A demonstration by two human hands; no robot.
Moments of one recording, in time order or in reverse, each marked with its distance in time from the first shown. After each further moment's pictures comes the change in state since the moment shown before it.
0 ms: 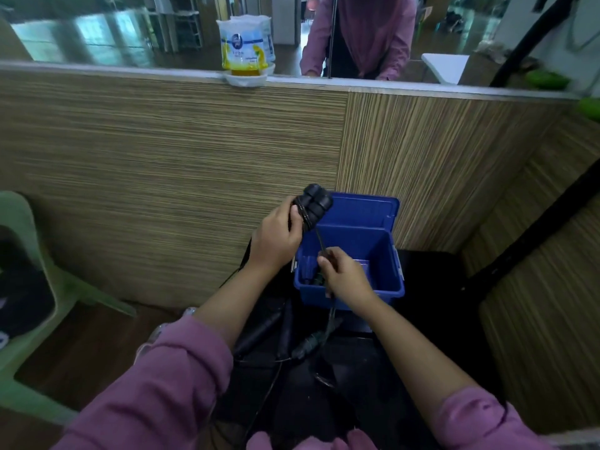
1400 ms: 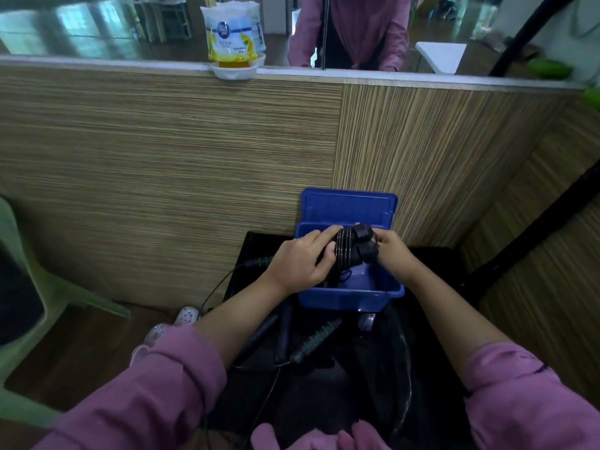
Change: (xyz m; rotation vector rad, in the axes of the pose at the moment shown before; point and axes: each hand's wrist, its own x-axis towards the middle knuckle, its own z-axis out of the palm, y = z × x) left_hand -0.021 0.006 0.030 -0.016 -0.177 0.490; right_hand 0.043 0.026 -0.075 0.253 -0.042 0.013
